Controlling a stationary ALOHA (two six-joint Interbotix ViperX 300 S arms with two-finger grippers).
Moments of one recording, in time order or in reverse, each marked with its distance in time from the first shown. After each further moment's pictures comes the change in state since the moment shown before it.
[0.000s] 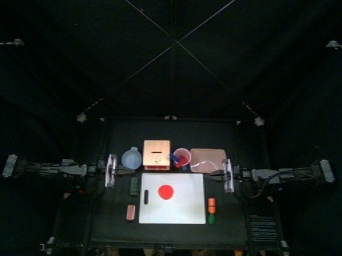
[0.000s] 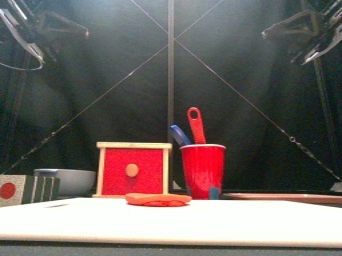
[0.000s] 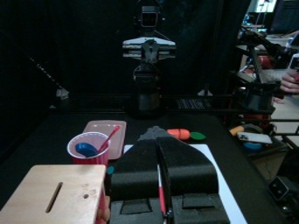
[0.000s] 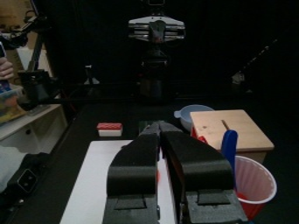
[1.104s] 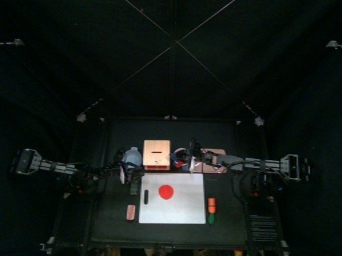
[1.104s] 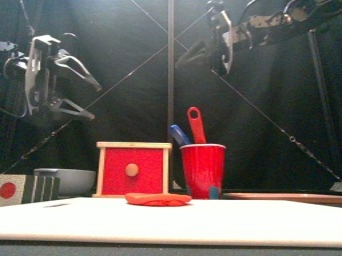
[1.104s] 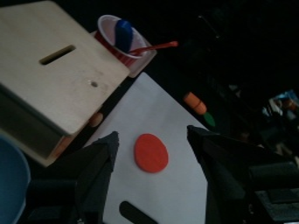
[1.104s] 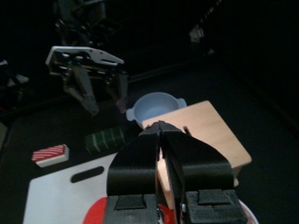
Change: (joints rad) left arm -0.048 0.414 0.006 -0.818 -0.118 -0.123; right arm -0.268 0.767 -0.664 0.097 0.250 0.020
